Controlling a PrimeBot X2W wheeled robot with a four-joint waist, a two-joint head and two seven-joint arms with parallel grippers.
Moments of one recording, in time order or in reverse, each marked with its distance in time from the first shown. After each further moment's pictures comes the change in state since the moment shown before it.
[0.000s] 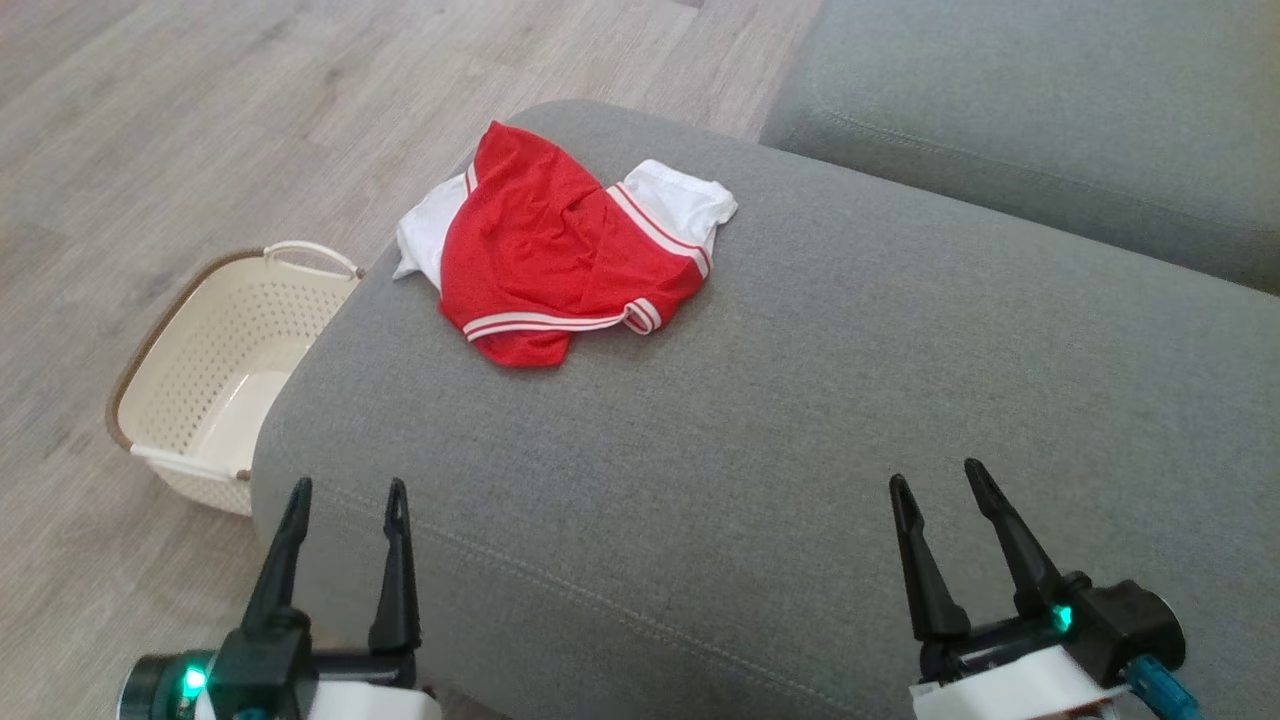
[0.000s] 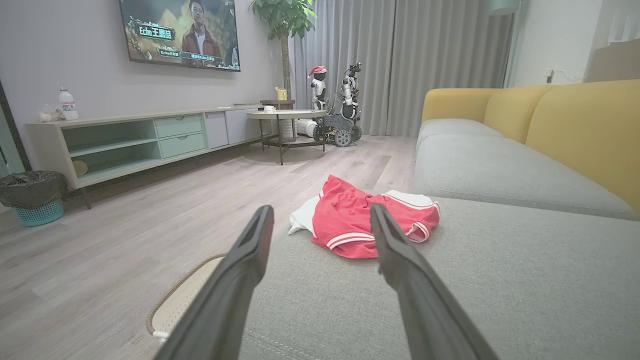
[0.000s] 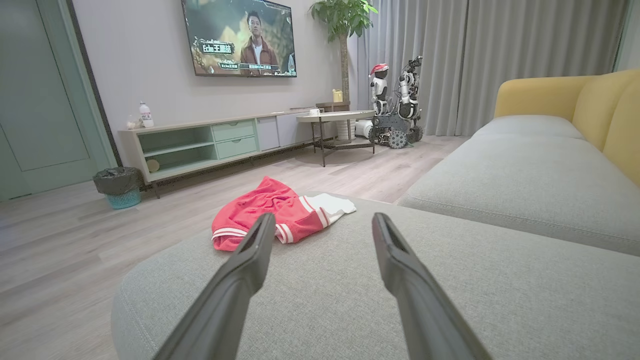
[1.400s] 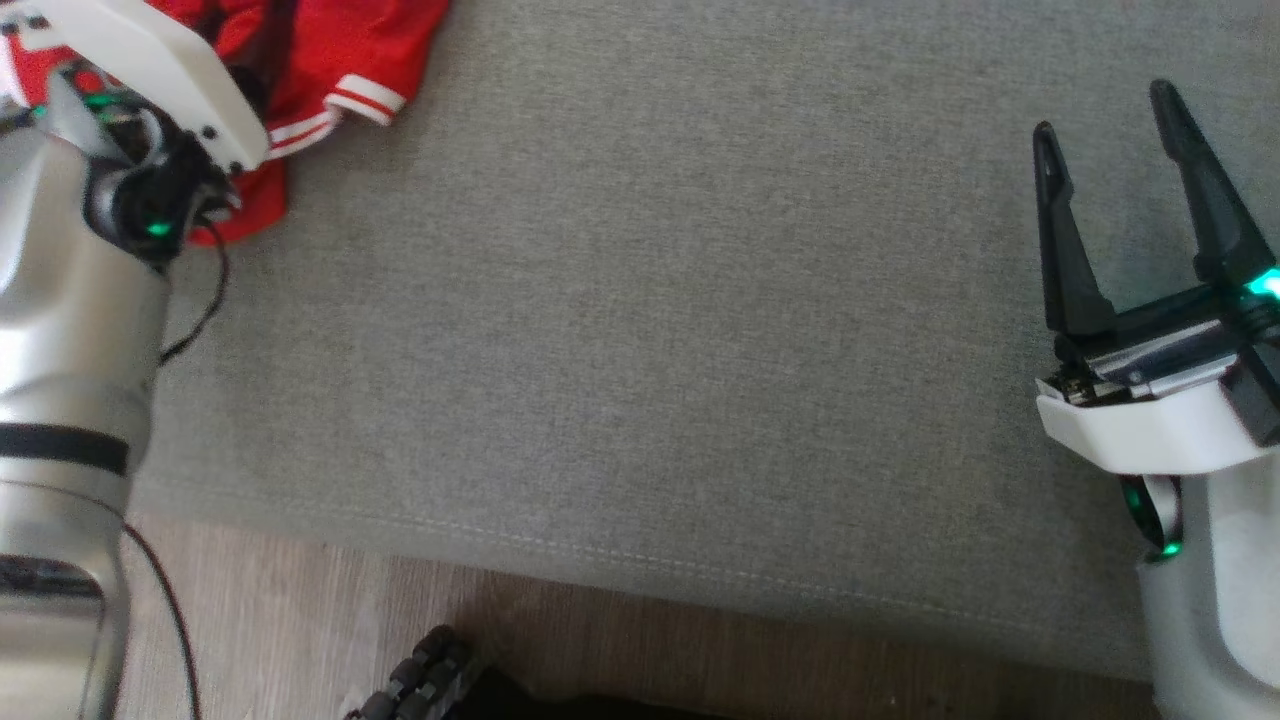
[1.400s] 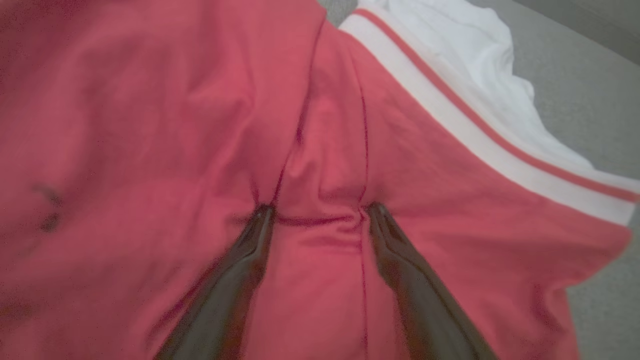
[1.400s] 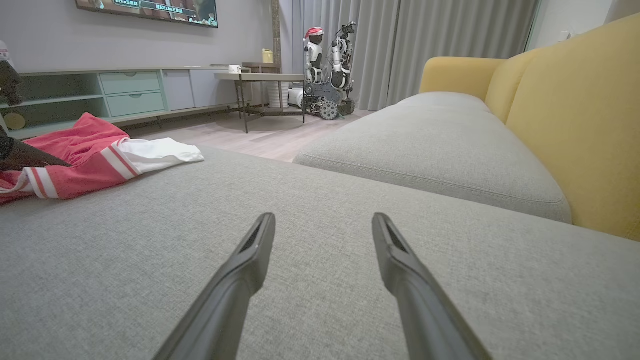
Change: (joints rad) left arm -1.266 0.193 -0.178 1.051 -0.734 -0.270 0.498; right arm -0.438 -0.172 -0.072 -0.138 -0.149 0.000 -0.001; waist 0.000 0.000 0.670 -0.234
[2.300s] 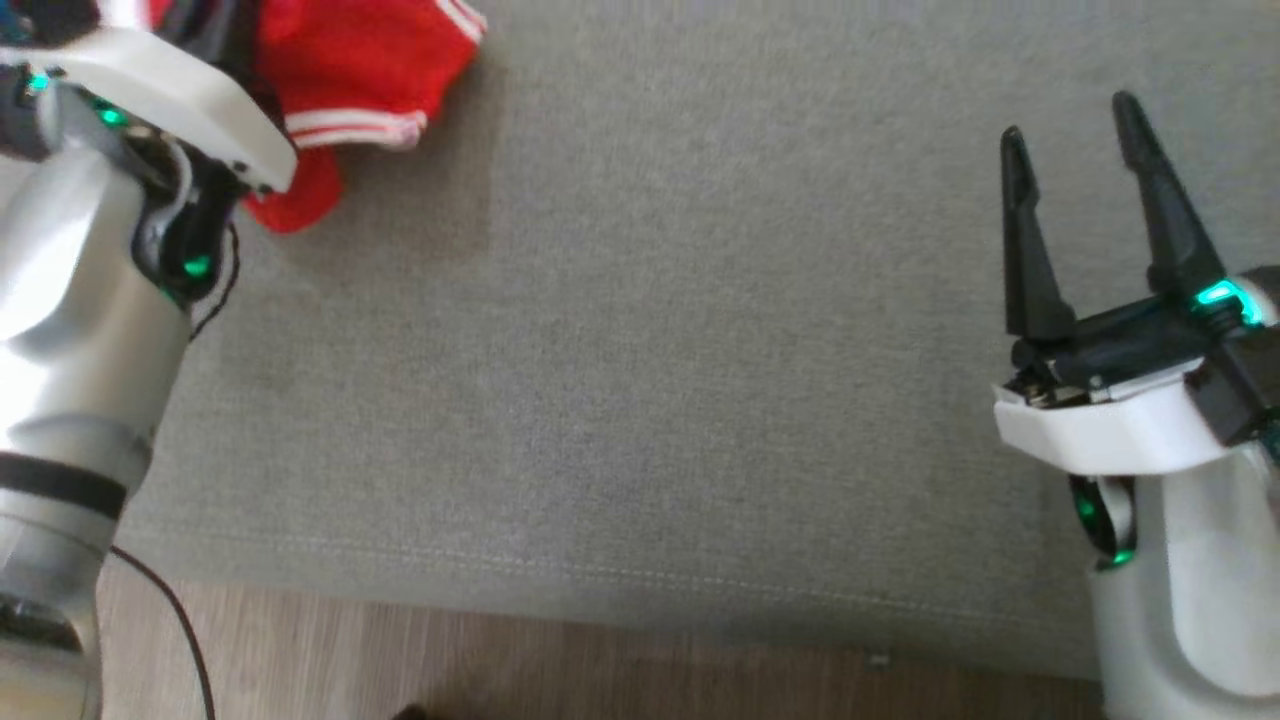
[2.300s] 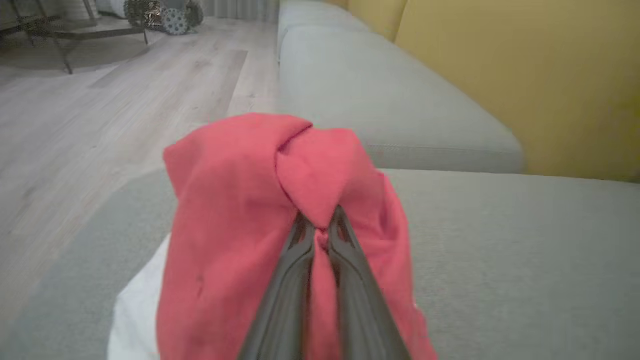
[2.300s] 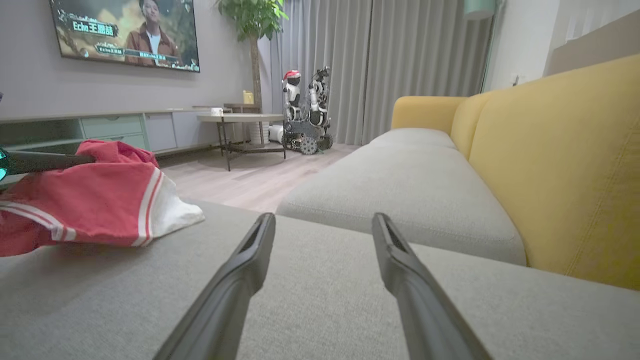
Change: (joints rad) left arm 0.014 0.085 -0.293 -0.108 -0.076 0.002 -0.456; right arm -0.005 0.074 0.003 0.028 0.026 0.000 0.000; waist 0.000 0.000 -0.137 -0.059
